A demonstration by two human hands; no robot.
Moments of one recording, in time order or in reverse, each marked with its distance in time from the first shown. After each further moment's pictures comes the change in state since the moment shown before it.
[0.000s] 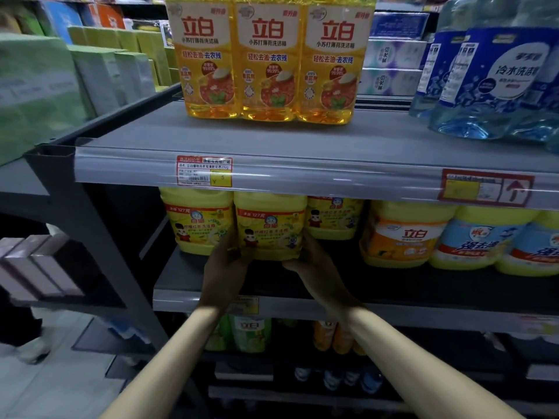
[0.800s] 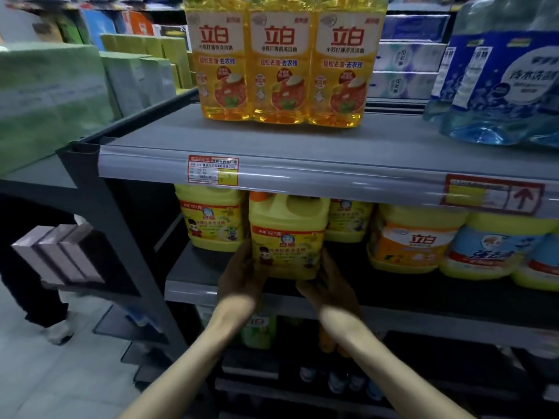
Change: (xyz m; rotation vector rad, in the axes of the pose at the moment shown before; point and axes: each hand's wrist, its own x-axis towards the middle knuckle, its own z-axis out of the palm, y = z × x) left_hand -0.051 0.008 0.009 -0.035 -0.007 0.062; right_hand -0.043 0.032 -0.002 0.104 0.085 0.011
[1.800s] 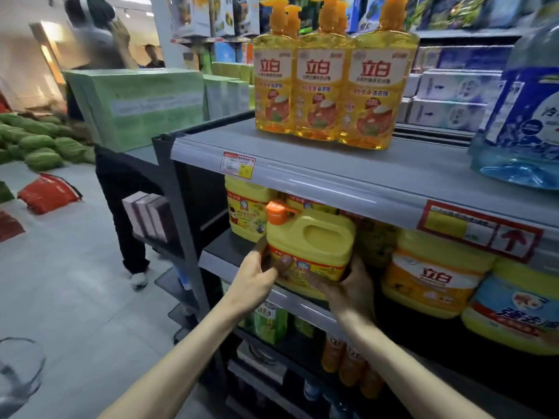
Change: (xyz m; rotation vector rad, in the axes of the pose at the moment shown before) left_hand -0.042 0.059 0.042 0.097 0.089 0.083; right_hand 0.016 -0.041 -0.059 0.001 -0.073 -0.239
